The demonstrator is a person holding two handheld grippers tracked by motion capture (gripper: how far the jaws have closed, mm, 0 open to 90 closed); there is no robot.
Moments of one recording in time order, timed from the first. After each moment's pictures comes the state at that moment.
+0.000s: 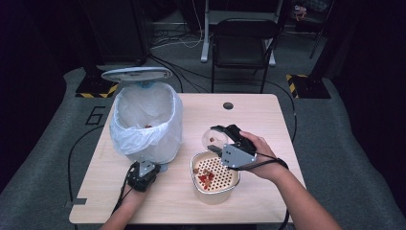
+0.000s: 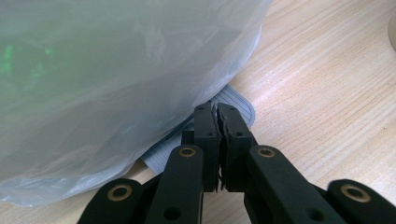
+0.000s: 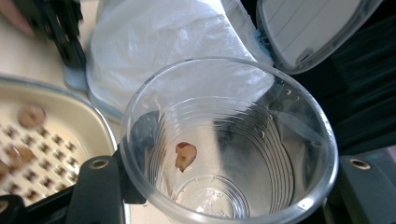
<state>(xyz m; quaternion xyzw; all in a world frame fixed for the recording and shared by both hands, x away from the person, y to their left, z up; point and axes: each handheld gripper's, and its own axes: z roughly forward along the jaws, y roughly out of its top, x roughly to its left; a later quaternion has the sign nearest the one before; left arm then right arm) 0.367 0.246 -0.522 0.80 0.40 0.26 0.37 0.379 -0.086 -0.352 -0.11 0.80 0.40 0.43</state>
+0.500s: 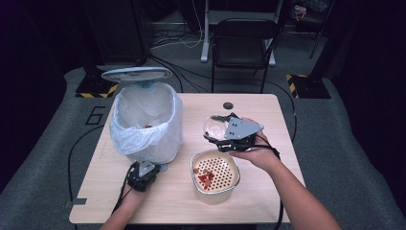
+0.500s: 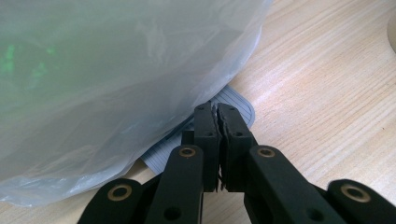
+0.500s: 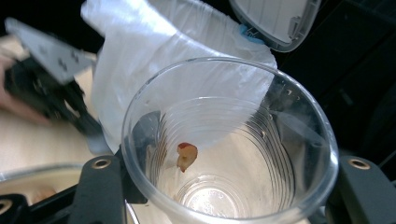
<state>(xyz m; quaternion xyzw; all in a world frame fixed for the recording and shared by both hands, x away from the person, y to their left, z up) 0.367 0.246 -0.523 0.80 0.40 0.26 0.37 0.417 -0.089 -0.338 0.02 0.81 0.51 0.30</state>
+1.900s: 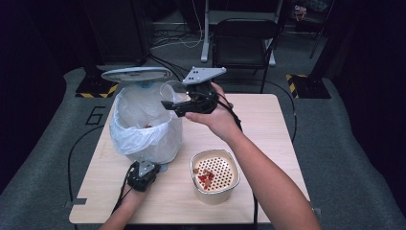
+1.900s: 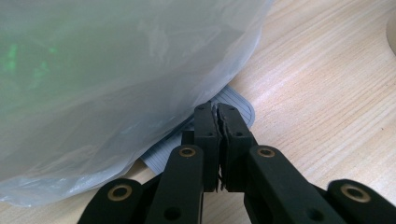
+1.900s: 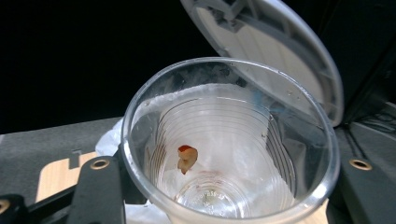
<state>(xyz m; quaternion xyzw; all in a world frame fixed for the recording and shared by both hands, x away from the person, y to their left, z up) 0.368 0.248 -0.521 0.80 0.40 0.27 0.36 0.451 0.016 -0.240 0.15 0.81 0.55 0.15</state>
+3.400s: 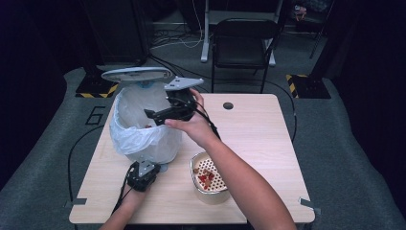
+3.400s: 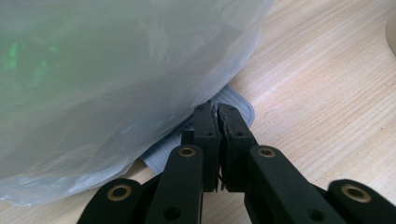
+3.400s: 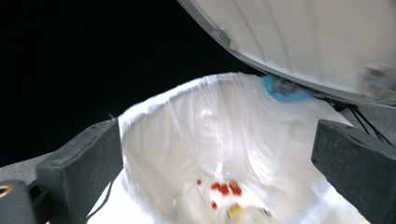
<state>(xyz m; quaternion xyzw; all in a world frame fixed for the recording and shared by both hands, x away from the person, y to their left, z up) 0.368 0.248 -0.521 0.80 0.40 0.27 0.36 0.464 0.059 -0.284 0.23 0.78 0.57 0.13</state>
